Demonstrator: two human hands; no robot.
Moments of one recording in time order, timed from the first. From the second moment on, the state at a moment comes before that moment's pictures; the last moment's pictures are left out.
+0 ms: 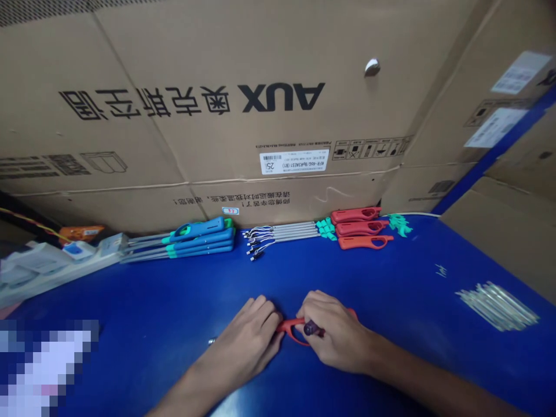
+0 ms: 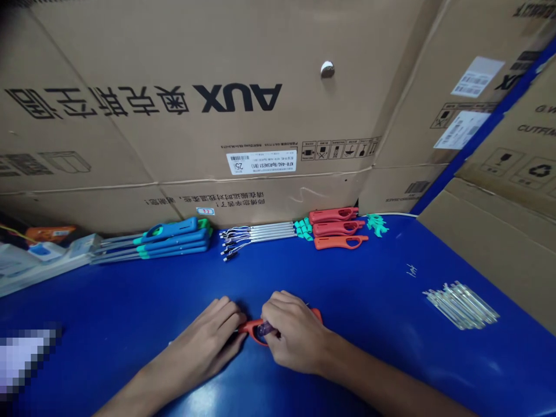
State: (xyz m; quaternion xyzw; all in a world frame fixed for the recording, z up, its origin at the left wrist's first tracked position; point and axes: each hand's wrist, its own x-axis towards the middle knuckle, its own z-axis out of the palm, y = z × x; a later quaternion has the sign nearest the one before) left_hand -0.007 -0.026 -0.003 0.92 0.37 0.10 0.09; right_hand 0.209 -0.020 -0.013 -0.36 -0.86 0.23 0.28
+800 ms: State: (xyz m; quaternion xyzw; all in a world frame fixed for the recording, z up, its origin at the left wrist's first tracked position) left_hand -0.033 -0.013 0.017 0.91 0.39 0.04 0.16; right_hand 0.264 0.023 0.009 -0.52 -0.81 0.18 0.20
